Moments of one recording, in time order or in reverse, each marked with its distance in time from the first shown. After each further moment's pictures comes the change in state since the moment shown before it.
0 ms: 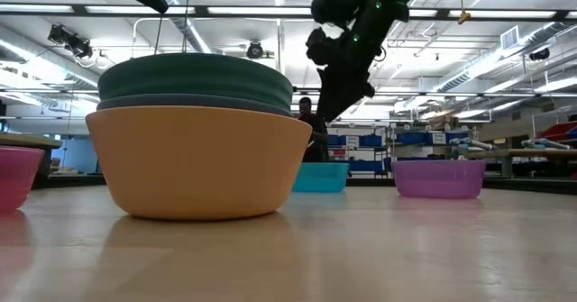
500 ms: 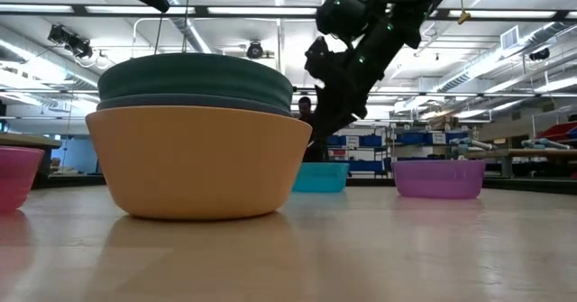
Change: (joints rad) left arm 0.000 0.000 0.000 0.011 -0.020 0.000; right arm 0.087 0.000 -0.230 0.353 0.042 -0.108
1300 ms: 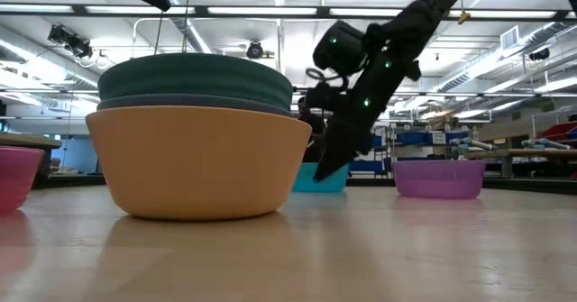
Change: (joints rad) left arm 0.000 0.000 0.001 0.003 -0.027 0.003; right arm 0.002 0.131 -0.071 0.146 0.043 -0.294
